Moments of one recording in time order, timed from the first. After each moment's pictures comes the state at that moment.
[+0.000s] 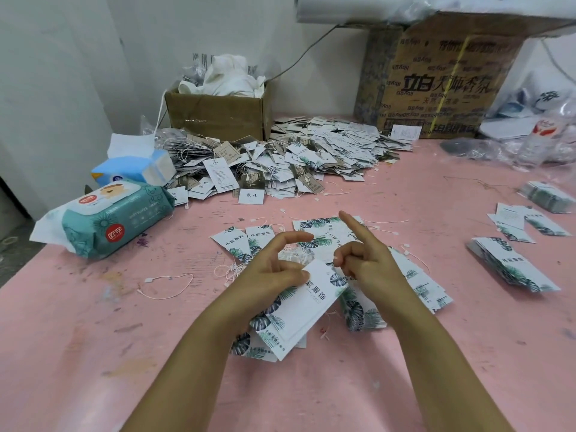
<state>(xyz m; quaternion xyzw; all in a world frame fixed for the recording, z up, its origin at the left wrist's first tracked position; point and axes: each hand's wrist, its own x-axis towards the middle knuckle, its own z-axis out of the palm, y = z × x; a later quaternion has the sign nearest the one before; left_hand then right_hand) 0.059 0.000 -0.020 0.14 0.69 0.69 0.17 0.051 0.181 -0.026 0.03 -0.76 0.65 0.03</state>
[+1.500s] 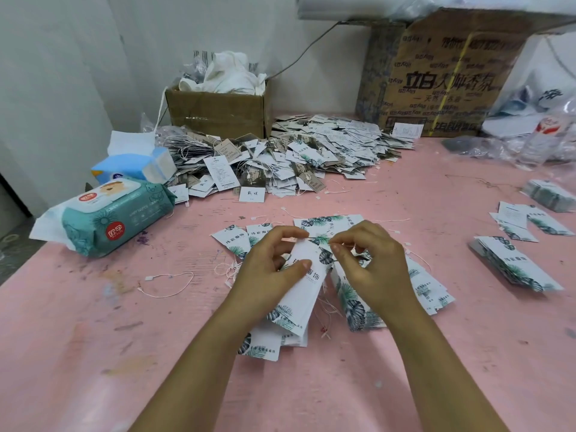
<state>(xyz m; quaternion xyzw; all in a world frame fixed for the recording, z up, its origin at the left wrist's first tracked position) 0.056 0.008 -0.029 0.12 0.73 0.67 0.00 0.057 0.174 -0.024 0.15 -0.85 0.40 0.31</state>
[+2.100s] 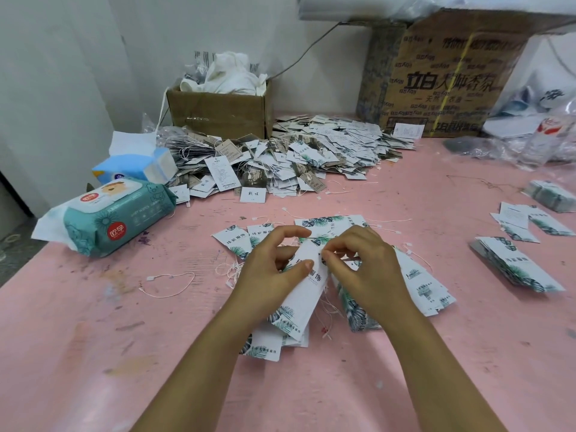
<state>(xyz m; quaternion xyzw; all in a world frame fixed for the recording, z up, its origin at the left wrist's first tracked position) 0.057 0.008 -0.031 0.15 0.73 0.67 0.01 0.059 0.168 -0.023 0.18 -0.87 0.37 0.27</state>
